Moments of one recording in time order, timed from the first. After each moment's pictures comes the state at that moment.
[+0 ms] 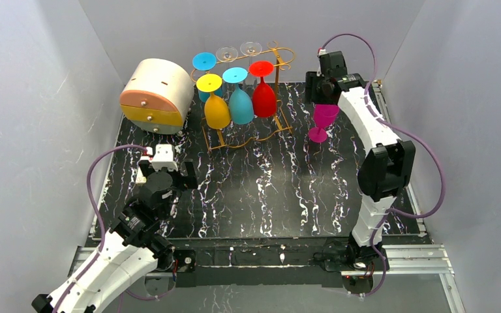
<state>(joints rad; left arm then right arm) -0.65 0.50 0.60 -0.45 -0.58 -0.22 0.28 1.92 1.89 -0.77 0.08 0.22</state>
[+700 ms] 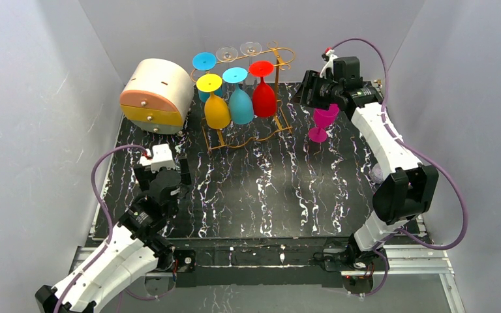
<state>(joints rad) -0.65 0.58 0.55 -0.43 -0.88 -0.23 0.27 1.65 1.64 -0.60 -0.31 0.38</state>
